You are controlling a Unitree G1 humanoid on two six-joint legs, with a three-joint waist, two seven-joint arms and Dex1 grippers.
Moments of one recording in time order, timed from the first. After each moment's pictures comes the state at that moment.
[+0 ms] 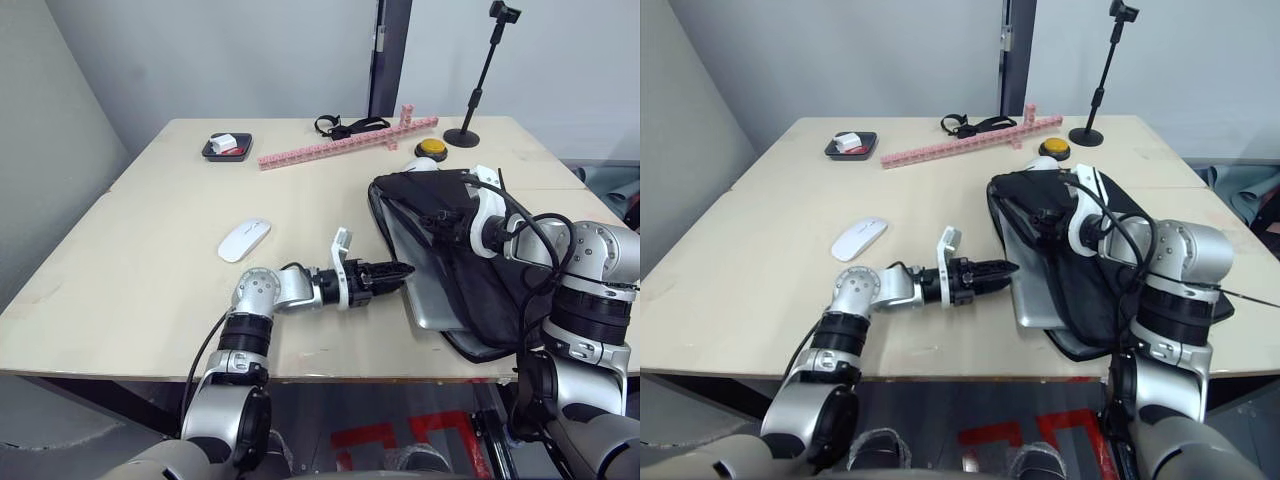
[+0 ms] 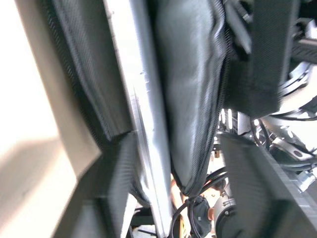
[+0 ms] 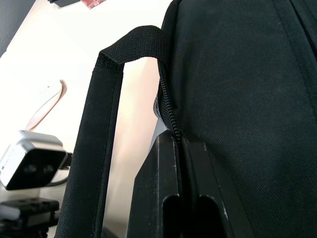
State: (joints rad) left arm -0.66 -0.05 0.18 0.42 -1.06 1.30 -0.31; right arm -0.74 -0.39 -0.43 -0.16 0.59 1.59 0.31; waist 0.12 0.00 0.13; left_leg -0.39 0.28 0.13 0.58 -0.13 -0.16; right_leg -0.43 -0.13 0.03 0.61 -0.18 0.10
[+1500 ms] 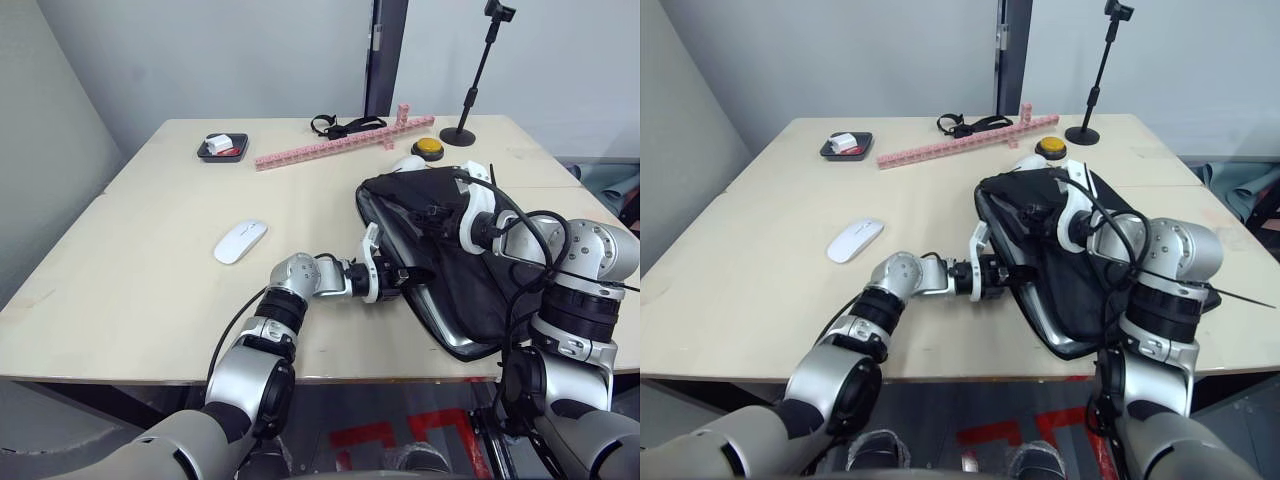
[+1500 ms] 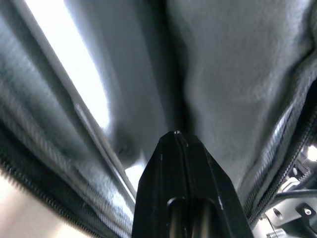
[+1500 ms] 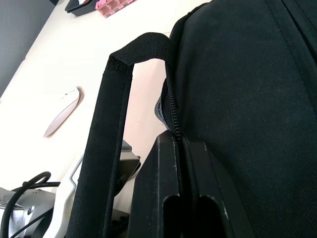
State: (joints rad) left arm -0.87 -0.12 0.05 0.74 -0.79 1.07 -0.57; right arm -0.77 -0.33 -0.46 -0.18 0.66 1.61 0.22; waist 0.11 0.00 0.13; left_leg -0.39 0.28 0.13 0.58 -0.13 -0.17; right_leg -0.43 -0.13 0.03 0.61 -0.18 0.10
